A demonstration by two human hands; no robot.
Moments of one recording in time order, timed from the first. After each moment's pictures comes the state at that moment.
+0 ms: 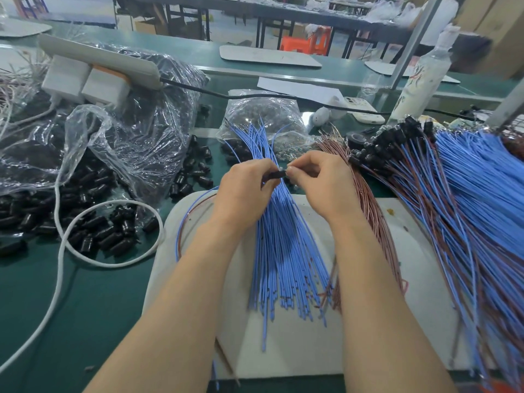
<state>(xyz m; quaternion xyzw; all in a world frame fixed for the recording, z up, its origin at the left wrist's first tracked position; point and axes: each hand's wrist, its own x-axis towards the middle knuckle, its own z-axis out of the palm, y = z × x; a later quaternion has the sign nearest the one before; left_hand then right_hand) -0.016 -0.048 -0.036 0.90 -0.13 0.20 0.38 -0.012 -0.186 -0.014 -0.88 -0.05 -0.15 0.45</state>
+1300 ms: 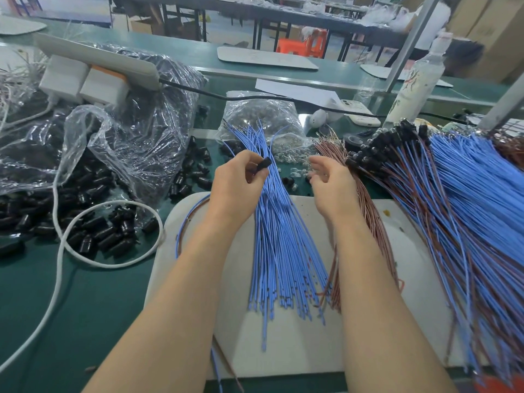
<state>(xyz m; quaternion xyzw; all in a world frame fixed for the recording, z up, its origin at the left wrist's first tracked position) -0.012 -0.042 -0.035 0.85 -0.05 0.18 0.50 -0.005 -0.201 -0.029 -0.88 0.04 -0.14 0.44</state>
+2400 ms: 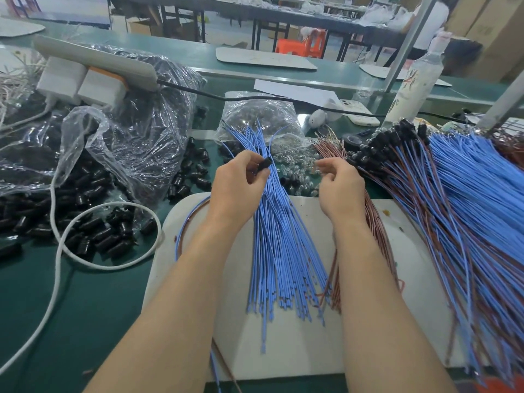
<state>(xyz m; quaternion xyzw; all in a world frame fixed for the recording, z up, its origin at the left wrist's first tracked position) -0.012 -0.044 -0.035 0.85 -0.05 0.19 0.49 -0.003 -0.207 -0.030 -0.89 0.08 -0.21 0.39</state>
